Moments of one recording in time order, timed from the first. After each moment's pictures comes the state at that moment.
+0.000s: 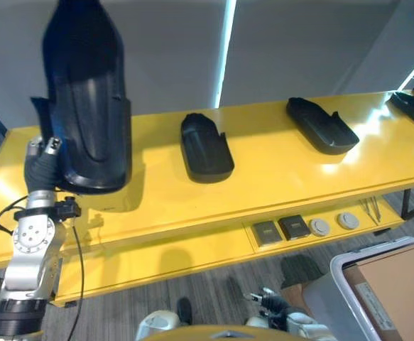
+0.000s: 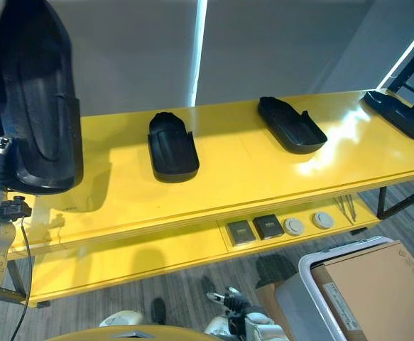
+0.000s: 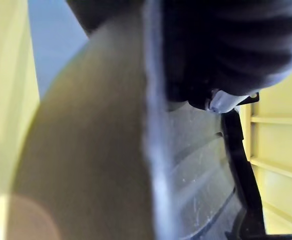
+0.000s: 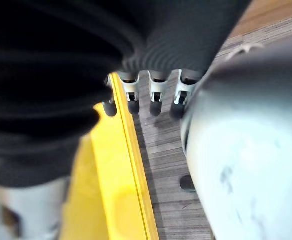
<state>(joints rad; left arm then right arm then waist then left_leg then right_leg) 0.01 0.56 0.14 -0.18 -0.47 -0.14 0.21 0.08 -0.29 0.23 0.70 0.35 0.22 0.04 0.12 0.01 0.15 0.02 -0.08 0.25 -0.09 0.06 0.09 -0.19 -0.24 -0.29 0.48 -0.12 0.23</state>
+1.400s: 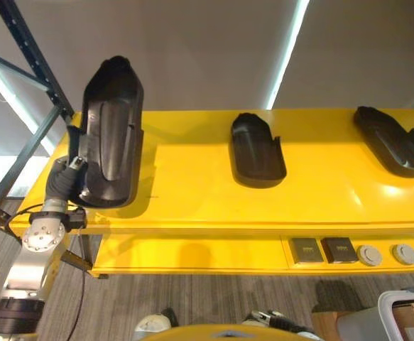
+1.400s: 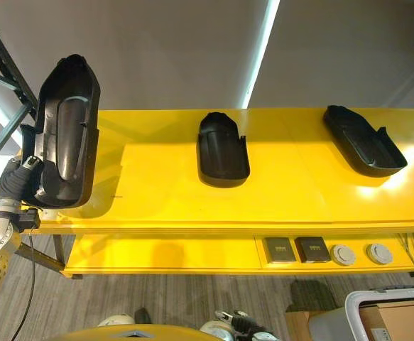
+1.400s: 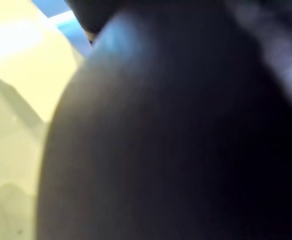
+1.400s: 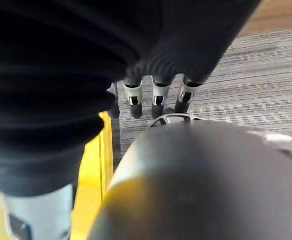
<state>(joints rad) 0.02 0.62 0.08 -0.10 -0.36 0.07 0.17 0.16 -0.29 0.21 0.84 0.28 0.20 0.05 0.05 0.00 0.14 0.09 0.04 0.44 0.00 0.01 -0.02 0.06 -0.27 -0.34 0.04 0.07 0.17</state>
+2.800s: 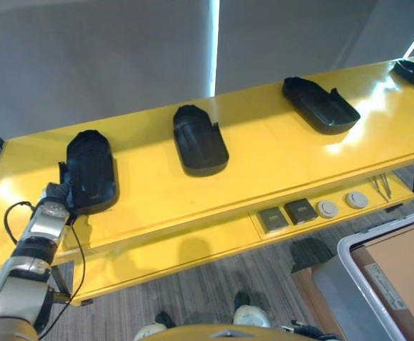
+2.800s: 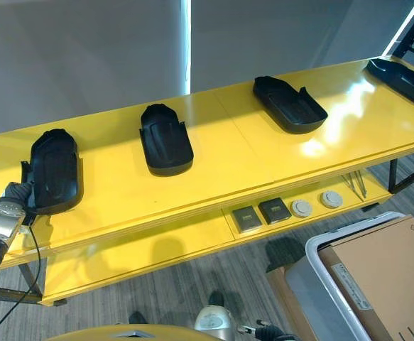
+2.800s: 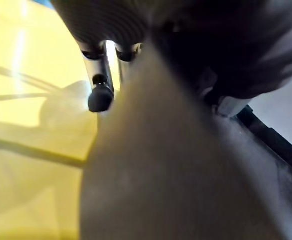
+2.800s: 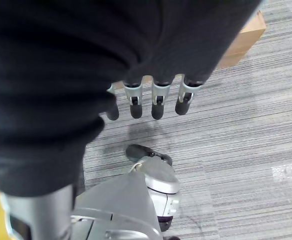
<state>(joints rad) -0.48 0.70 -0.19 0.78 -0.05 0.39 0.19 0.21 -0.42 0.22 0.80 0.19 0.22 0.11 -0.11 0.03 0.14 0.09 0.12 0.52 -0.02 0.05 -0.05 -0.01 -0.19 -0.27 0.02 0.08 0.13</state>
